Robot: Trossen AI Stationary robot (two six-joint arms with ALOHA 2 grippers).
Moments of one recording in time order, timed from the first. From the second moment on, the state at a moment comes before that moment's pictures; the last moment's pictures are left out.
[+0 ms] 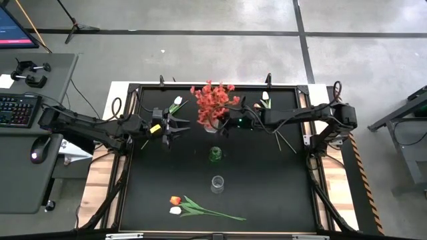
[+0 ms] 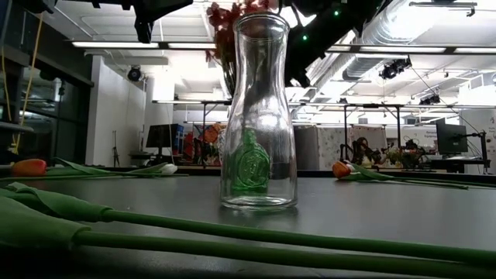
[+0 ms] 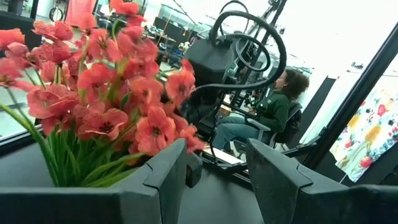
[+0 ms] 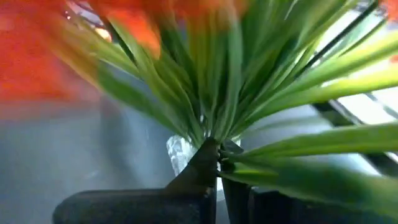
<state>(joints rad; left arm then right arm) -0.12 0.91 0.53 0.45 -0.30 -0.39 -0.11 1.63 1.11 -0.08 0.29 0.18</state>
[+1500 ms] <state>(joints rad) -0.12 0.71 0.53 0.05 -0.27 -0.58 0.03 1.23 0.73 -0.85 0.19 0.76</state>
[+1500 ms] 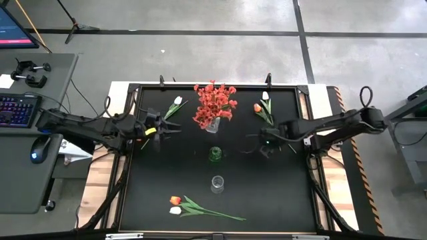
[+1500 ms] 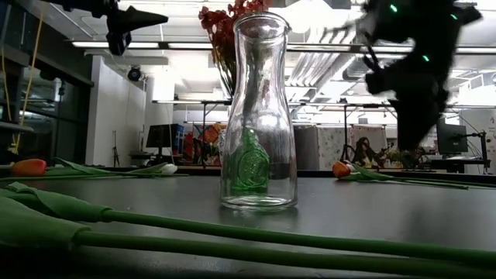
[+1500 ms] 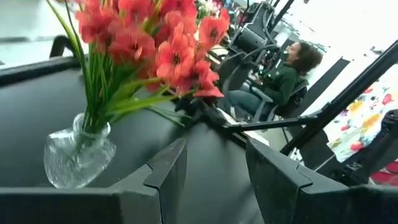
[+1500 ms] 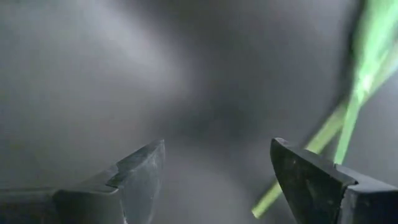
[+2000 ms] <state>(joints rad) -0.12 0.71 0.53 0.18 -0.33 -0.59 -0.54 1.26 0.65 -0.54 0.12 0.46</state>
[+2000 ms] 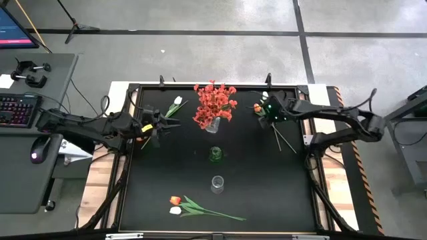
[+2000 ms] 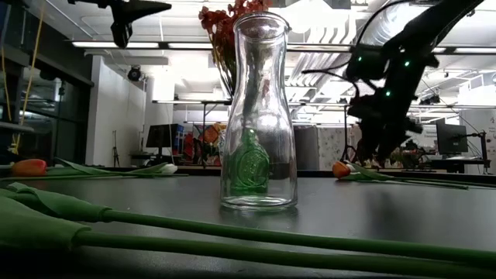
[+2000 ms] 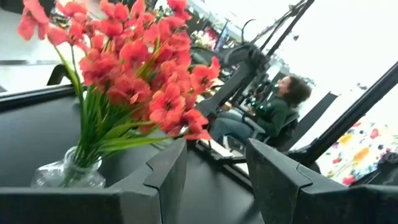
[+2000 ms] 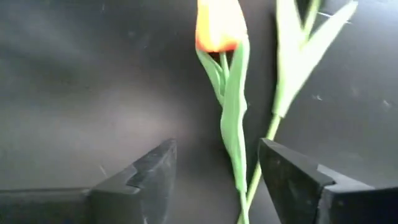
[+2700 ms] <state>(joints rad) -0.12 0.71 0.53 0.19 -0.33 -0.62 -0.57 1.47 0.78 -0.61 0.15 0.21</state>
